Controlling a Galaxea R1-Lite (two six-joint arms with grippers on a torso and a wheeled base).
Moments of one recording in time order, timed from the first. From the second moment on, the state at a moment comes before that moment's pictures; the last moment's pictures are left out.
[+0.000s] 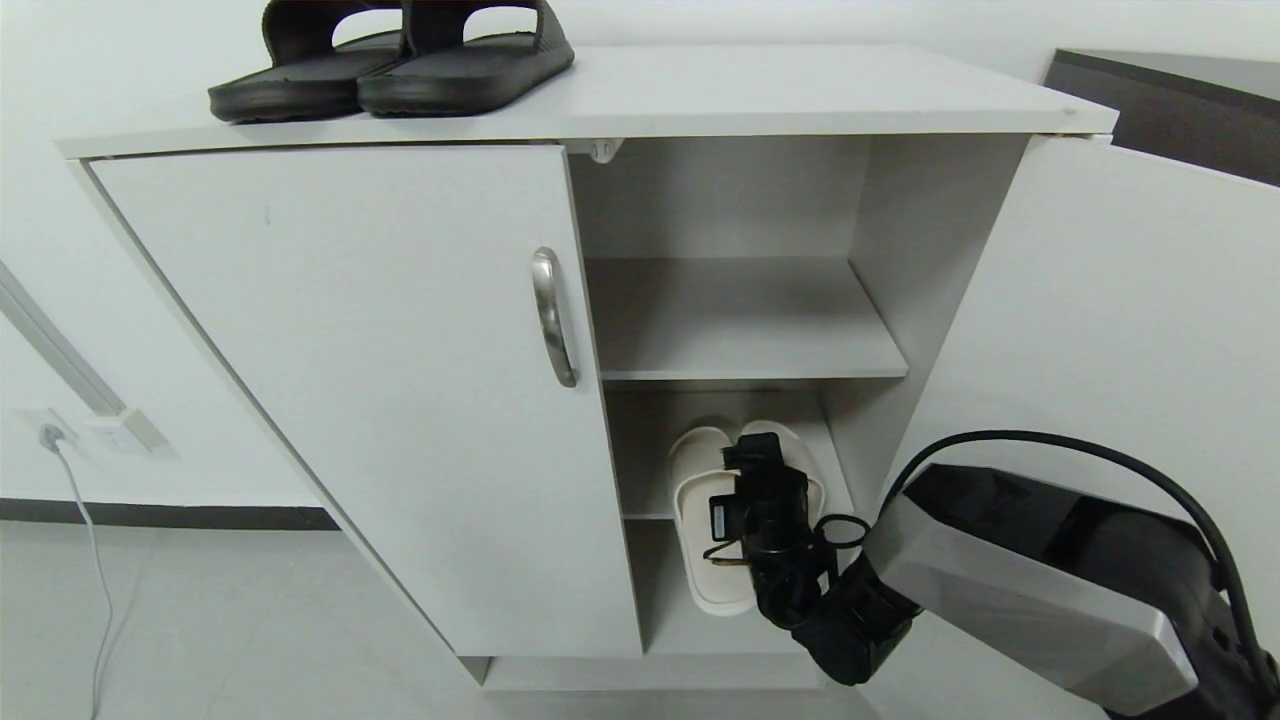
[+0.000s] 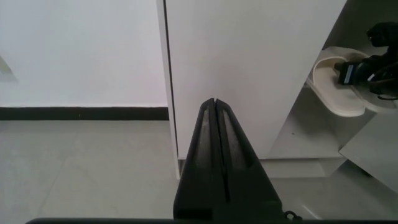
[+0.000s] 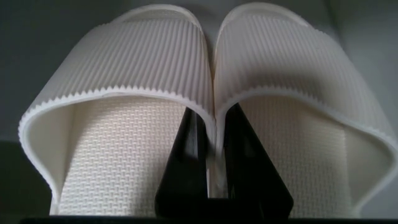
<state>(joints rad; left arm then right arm) 0.00 0.00 0.00 0.00 0.02 -0.02 0.71 2.51 -1.25 -1.07 -0.63 0.11</state>
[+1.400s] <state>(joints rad) 0.00 0.00 0.00 0.00 0.02 -0.02 0.63 2.72 -1.89 -0.65 -0.63 0.11</state>
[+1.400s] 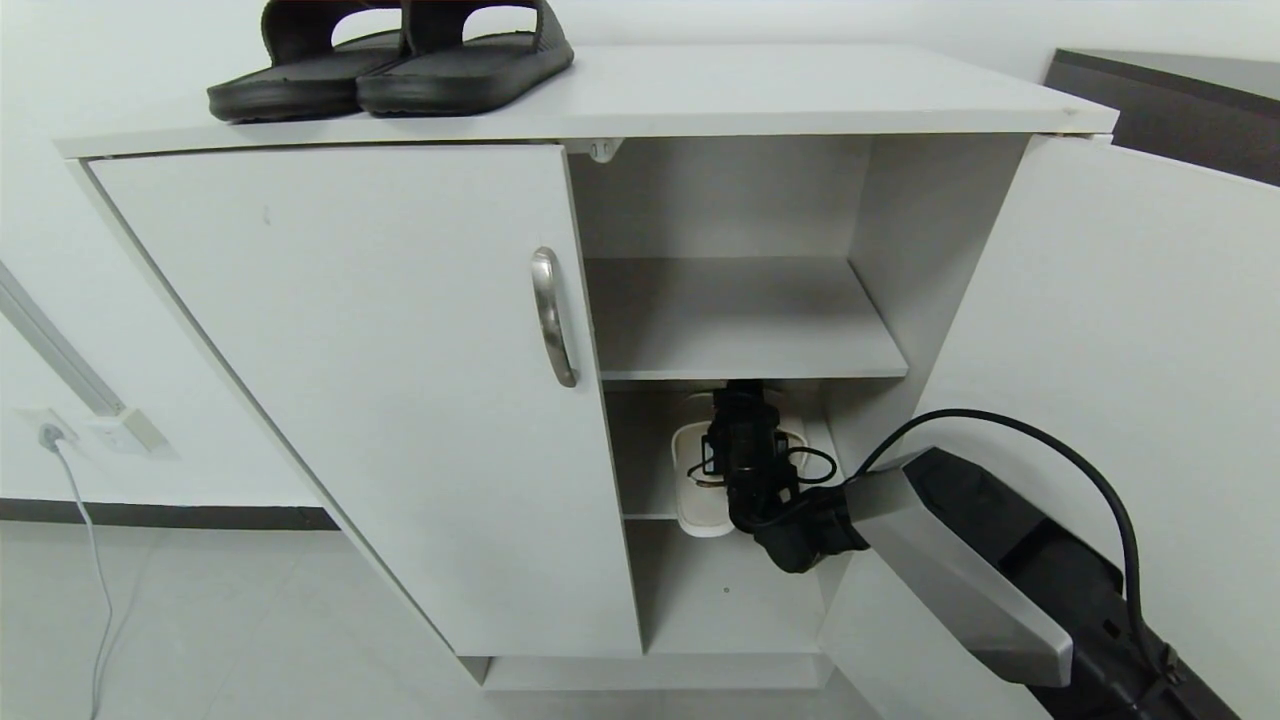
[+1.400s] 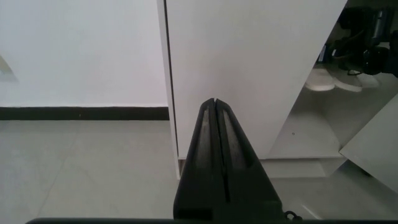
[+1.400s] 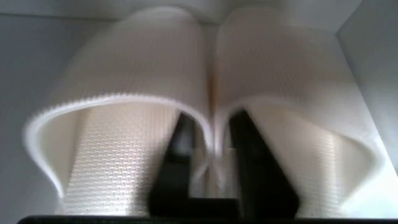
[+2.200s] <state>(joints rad) 0.00 0.00 0.00 0.00 0.02 -0.01 0.66 2.60 -1.59 -0.78 -0.66 0.12</state>
